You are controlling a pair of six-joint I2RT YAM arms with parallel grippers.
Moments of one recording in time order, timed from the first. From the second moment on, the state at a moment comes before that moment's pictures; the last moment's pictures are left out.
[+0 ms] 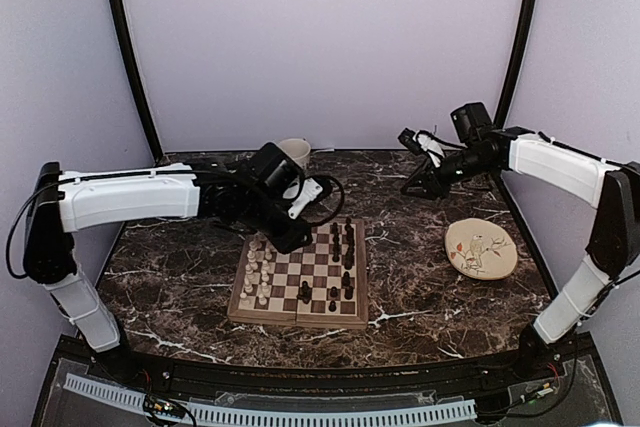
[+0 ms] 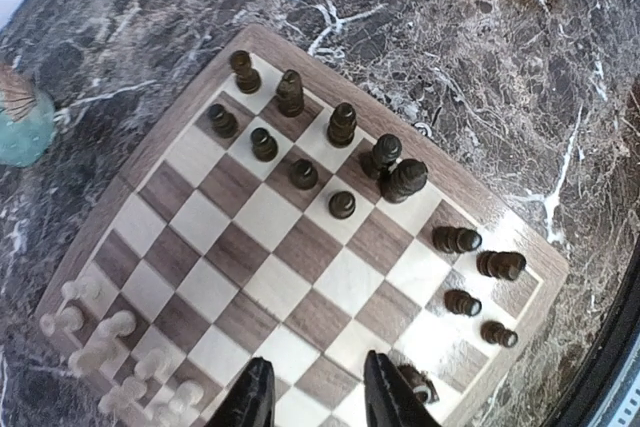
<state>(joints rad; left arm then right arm) -0.94 1.75 1.39 -0.62 -0.03 -0.02 0.32 1.59 1.25 -0.58 -0.61 -0.48</state>
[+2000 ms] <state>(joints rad) -0.75 1.19 0.83 -0.51 -0.14 -0.17 1.10 2.10 1.71 -0.88 -0.22 -0.58</state>
